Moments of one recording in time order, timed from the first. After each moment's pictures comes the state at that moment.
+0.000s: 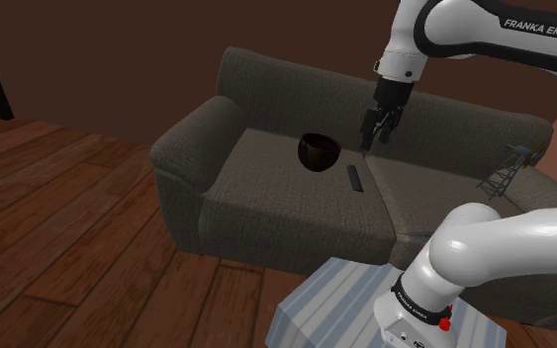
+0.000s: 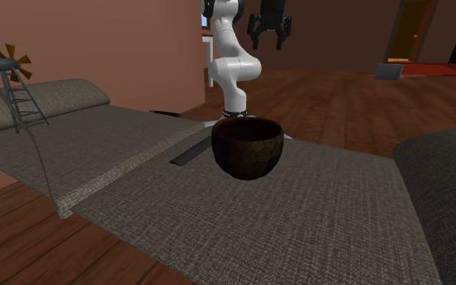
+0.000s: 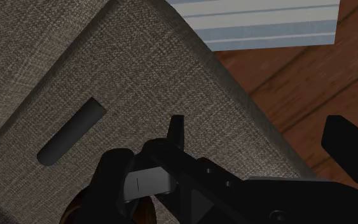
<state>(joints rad) -0.02 -0.82 0.00 -2.38 -0.02 1.47 0.02</state>
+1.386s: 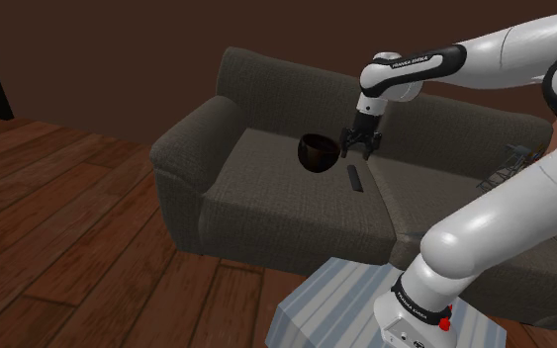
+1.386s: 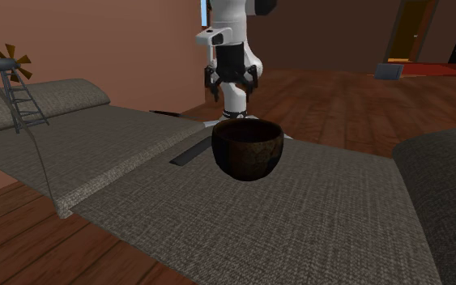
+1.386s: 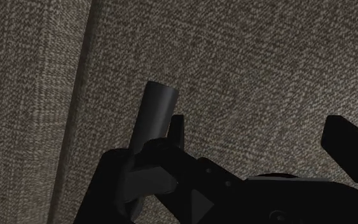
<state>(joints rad) -0.23 -0.28 -0.24 -2.31 -0.02 1.88 0.11</state>
